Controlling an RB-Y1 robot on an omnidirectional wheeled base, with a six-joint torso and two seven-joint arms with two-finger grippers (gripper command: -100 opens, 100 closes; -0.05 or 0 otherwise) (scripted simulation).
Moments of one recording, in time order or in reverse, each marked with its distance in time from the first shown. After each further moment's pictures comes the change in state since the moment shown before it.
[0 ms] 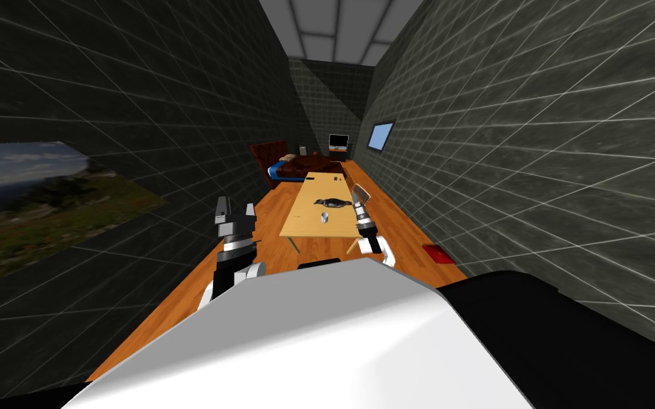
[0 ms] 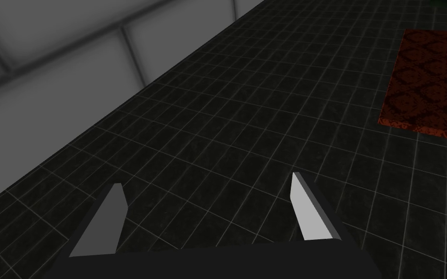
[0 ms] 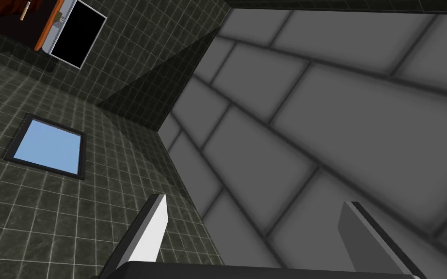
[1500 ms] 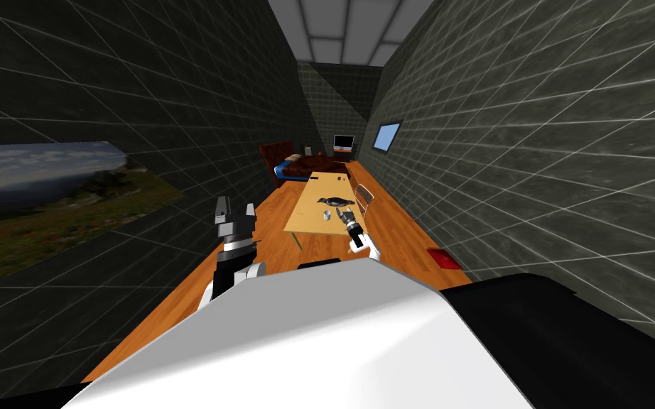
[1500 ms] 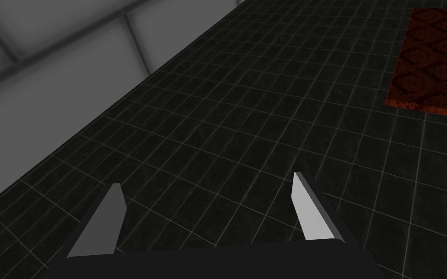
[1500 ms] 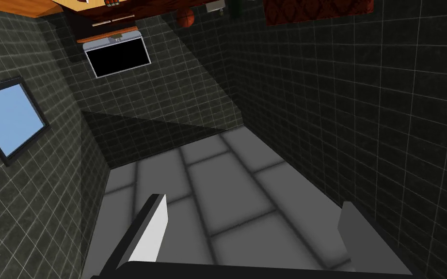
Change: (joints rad) left arm 0.000 0.000 0.000 0.000 0.000 0.000 0.000; right arm -0.137 -0.027 0.088 0.325 0.393 0.175 0.322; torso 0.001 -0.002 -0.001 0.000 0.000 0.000
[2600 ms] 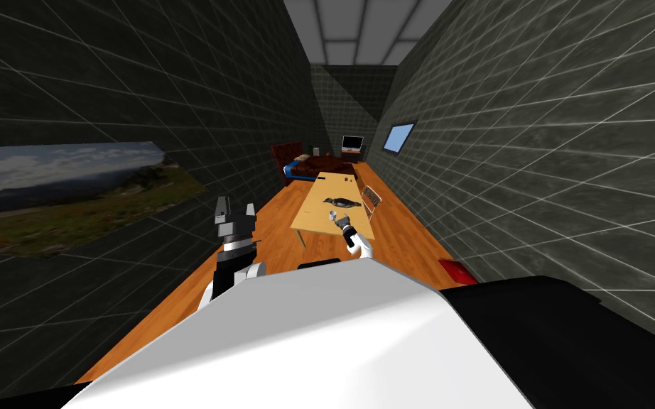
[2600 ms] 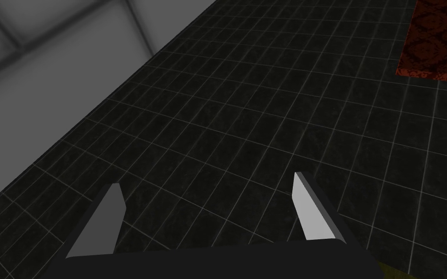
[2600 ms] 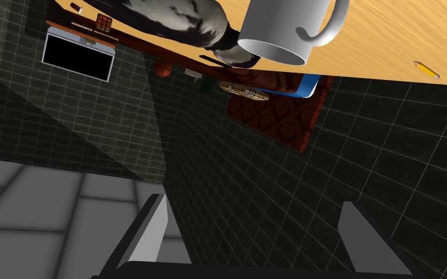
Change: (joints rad) left arm 0.000 0.000 0.000 0.000 0.000 0.000 0.000; right arm -0.115 -0.035 0.083 0.282 0.274 0.143 0.238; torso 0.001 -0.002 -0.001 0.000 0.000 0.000
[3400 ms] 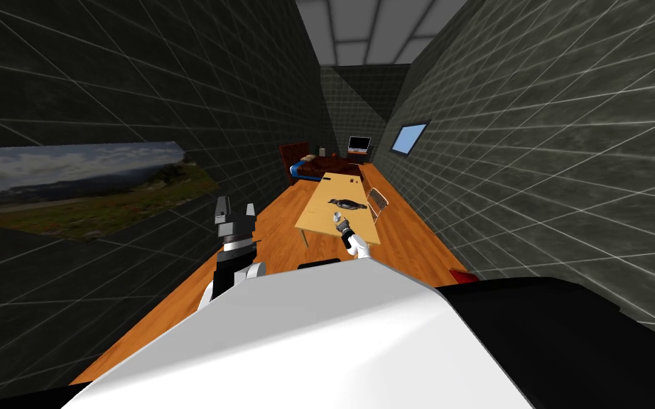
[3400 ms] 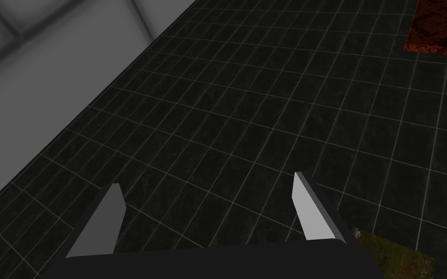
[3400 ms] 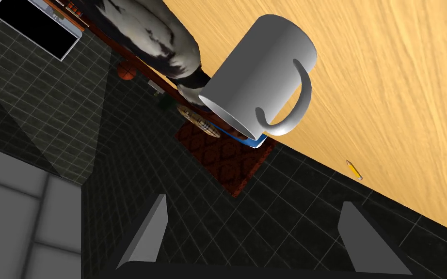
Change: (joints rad) left arm 0.000 0.000 0.000 0.000 0.000 0.000 0.000; right arm -0.069 -0.008 0.035 0.197 0.168 0.075 0.148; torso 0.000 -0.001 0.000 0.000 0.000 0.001
